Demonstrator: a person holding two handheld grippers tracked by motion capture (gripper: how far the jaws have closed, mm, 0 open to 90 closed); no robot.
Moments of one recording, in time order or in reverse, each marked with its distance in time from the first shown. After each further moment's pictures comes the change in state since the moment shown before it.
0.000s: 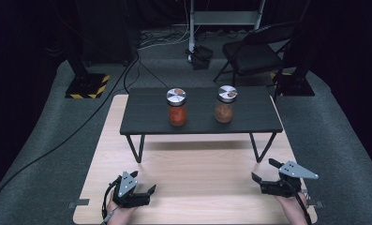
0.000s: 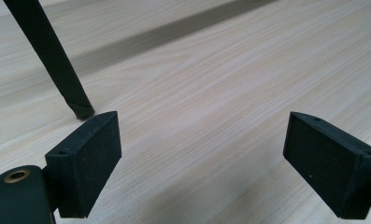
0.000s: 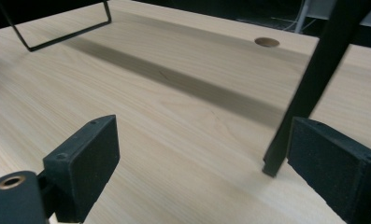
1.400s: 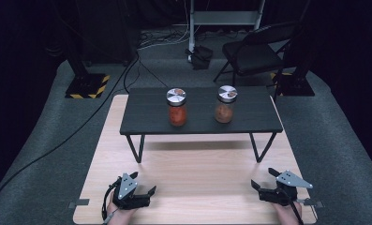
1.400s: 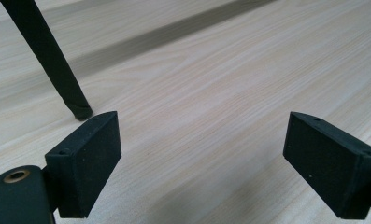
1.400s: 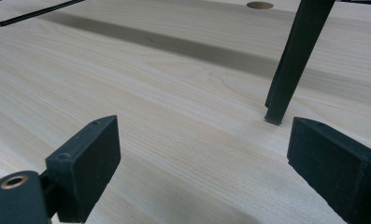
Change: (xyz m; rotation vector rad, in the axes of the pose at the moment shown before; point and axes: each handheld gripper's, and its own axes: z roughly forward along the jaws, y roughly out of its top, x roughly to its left) left arm -0.003 -0.003 -0.003 -0.009 0.000 0.008; right arm 0.004 -0.038 0.011 0.032 -0.035 0.043
